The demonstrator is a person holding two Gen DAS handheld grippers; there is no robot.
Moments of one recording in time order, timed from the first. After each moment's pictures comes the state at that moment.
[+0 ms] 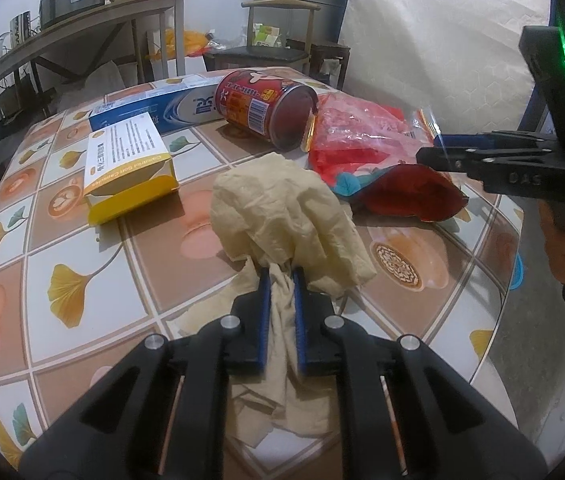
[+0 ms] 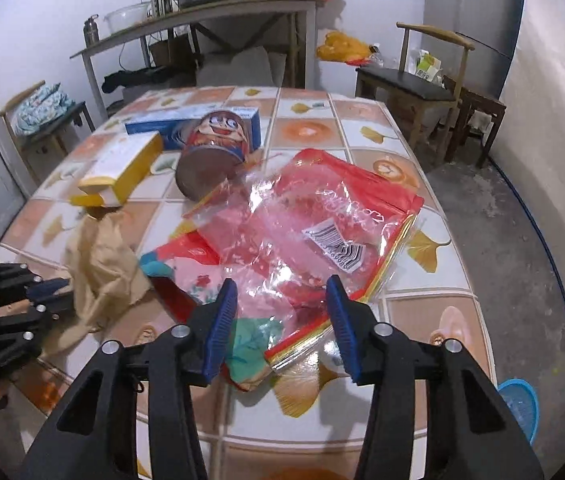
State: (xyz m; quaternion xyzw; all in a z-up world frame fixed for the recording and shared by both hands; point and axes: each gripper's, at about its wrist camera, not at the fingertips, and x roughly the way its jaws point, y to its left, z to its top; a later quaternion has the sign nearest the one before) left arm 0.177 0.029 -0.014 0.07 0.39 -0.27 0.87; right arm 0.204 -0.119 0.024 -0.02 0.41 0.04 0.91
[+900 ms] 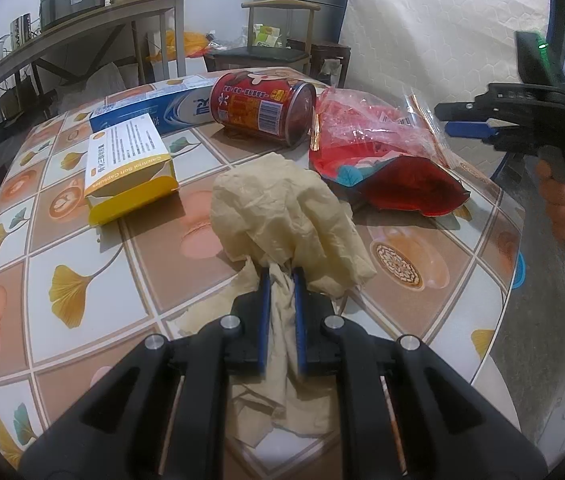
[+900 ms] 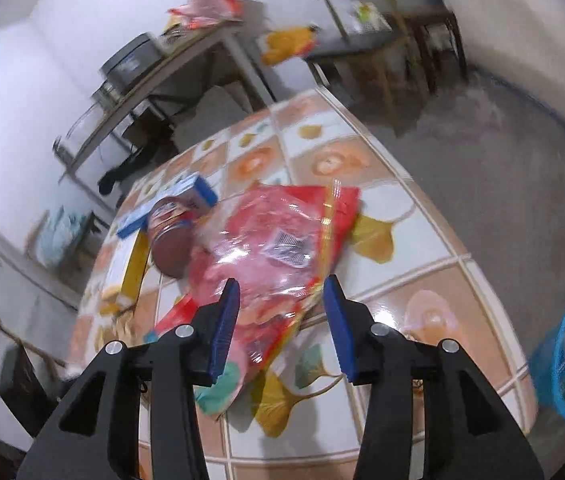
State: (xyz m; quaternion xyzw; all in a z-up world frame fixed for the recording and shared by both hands) left arm 0.177 0.028 -0.015 0.08 0.39 -0.27 0.88; right arm 0.215 -0.223 0.023 0.26 0.39 0.03 0.88
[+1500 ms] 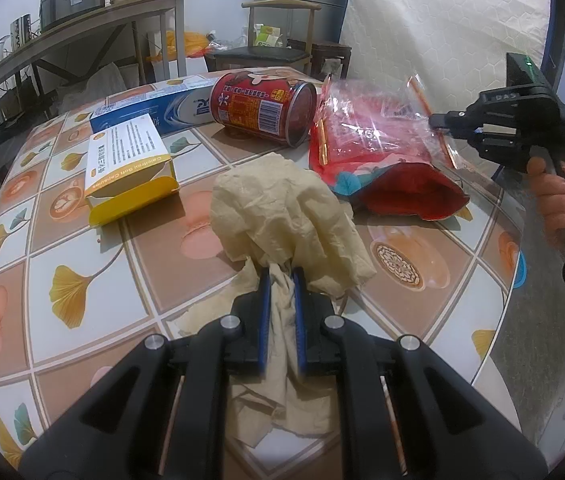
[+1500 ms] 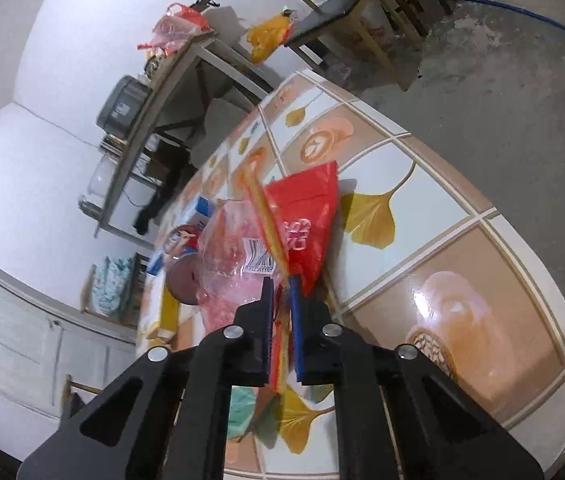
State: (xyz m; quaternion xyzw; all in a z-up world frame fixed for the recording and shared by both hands) left arm 0.177 0.028 -0.015 0.08 0.39 -0.27 0.88; right arm 0.223 -0.249 -0.010 0.40 0.37 0.08 0.83
